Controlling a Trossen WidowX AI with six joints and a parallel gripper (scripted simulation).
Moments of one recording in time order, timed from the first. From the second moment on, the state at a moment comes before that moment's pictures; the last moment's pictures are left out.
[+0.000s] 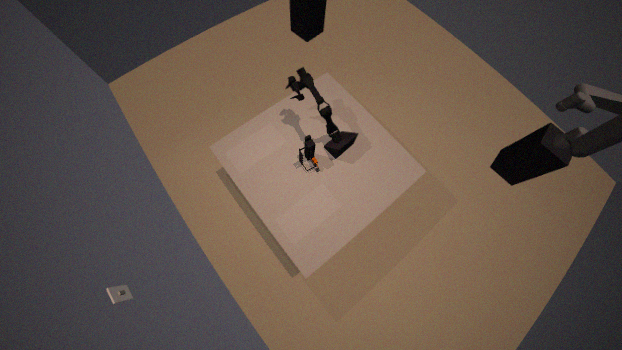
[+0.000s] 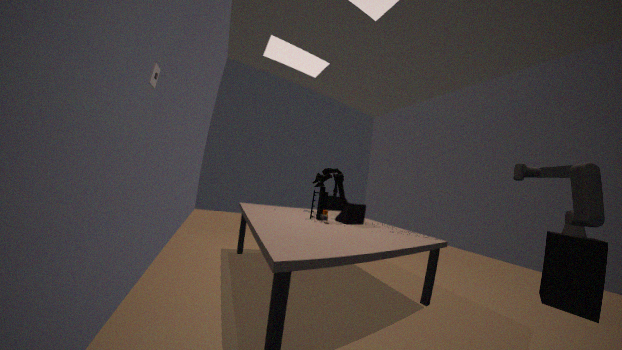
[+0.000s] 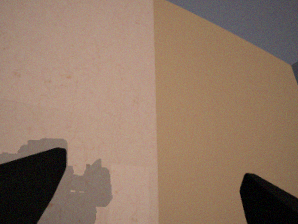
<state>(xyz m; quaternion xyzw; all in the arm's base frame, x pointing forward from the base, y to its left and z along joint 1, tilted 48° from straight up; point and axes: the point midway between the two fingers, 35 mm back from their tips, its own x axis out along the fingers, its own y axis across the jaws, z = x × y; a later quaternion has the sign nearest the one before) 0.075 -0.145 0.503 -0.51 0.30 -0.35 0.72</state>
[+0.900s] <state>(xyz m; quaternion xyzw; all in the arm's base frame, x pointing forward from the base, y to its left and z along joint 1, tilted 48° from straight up) 0.116 -0.197 0.460 -0.38 0.26 -0.26 0.85</state>
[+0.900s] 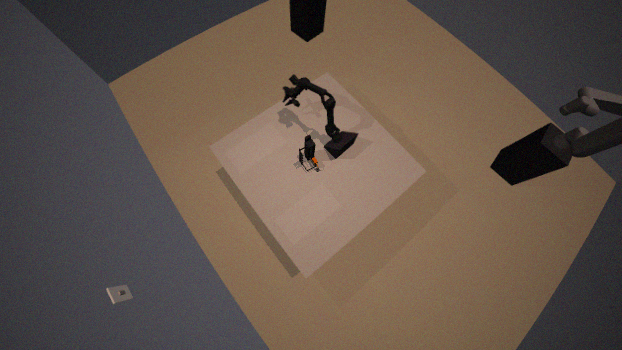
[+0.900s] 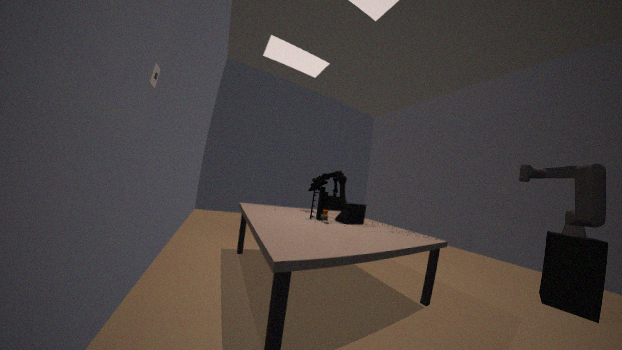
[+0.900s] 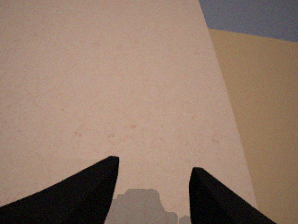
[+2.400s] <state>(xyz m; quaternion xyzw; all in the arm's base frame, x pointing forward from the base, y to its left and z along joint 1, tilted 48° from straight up) 0.360 -0.080 0.269 -0.21 0.40 0.04 0.89</state>
